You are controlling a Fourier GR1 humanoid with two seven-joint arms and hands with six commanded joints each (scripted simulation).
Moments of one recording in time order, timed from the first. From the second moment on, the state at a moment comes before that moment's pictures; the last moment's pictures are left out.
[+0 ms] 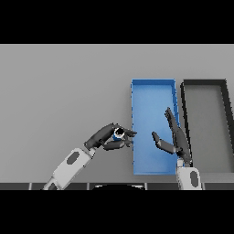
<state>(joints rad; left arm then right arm) -0.29 0.15 -0.59 -1.55 0.11 -0.14 -0.04 0.14 -0.12 0.09 -1.80 0.03 0.13 -0.12</state>
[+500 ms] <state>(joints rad) -0.29 0.15 -0.60 -1.55 0.10 -0.15 -0.04 -0.10 -0.33 0.21 -2.04 -0.30 0.39 0.25</state>
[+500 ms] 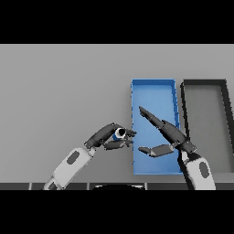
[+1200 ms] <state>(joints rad) -0.30 0.17 -0.59 -1.55 0.11 -0.19 -0.06 -0.44 -0.19 0.38 -1.84 -0.25 0.50 0.37</state>
